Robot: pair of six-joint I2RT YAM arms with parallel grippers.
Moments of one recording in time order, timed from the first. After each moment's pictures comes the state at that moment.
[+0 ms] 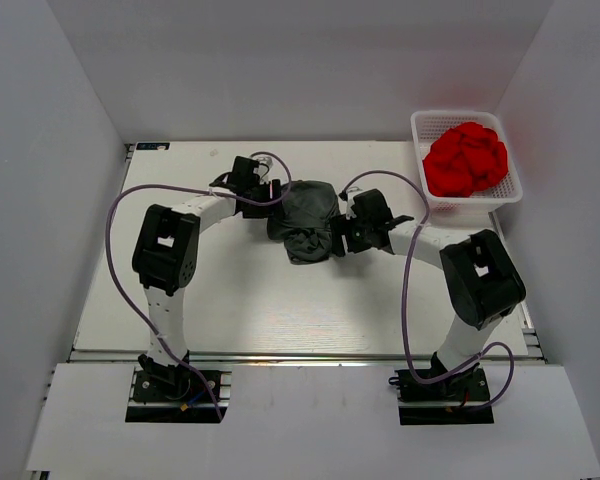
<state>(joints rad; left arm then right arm) -0.35 2.06 1.44 -0.26 0.18 -0.29 0.50 1.75 1.01 -0.14 -0.13 0.12</state>
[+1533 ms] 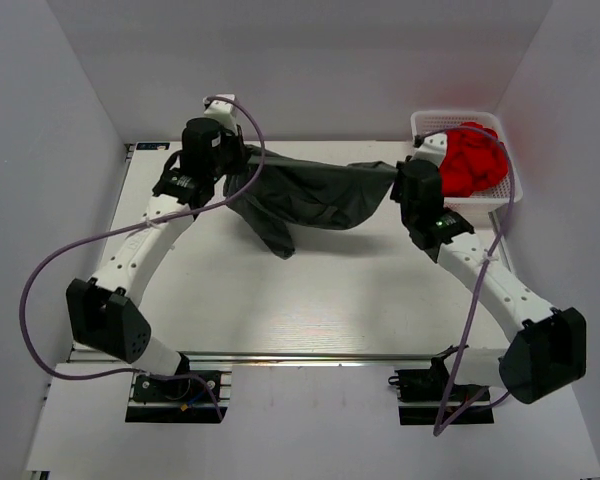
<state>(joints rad) -0.35 1.54 1.46 -0.27 -0.04 -0.21 0.44 1.30 1.04 -0.10 0.53 0.24</state>
